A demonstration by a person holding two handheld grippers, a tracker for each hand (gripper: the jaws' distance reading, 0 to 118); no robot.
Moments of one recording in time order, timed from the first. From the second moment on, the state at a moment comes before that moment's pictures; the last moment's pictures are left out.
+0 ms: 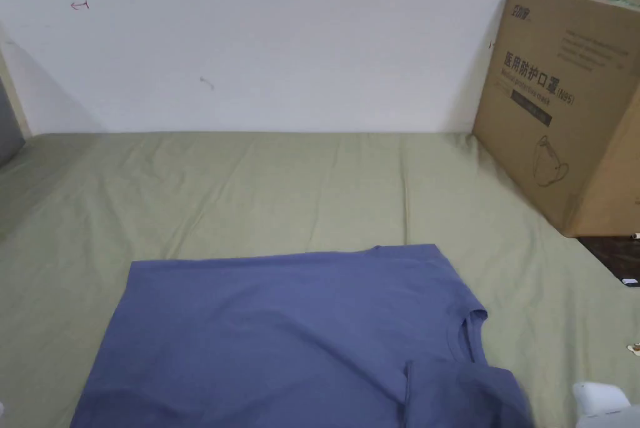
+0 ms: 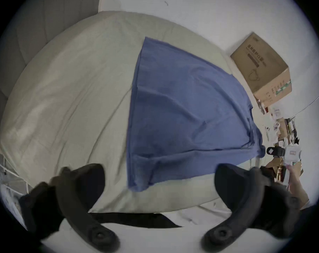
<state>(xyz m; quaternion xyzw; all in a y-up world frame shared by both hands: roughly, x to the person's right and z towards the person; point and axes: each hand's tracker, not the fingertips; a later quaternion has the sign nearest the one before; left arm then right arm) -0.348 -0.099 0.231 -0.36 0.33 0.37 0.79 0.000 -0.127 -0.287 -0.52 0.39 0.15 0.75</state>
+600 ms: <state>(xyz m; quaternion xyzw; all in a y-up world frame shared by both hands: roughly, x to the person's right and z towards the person) -0.327 -0.041 0.216 -0.31 0.41 0.32 0.80 -0.003 -0.045 -0.251 -0.37 0.45 -0.04 0.81</state>
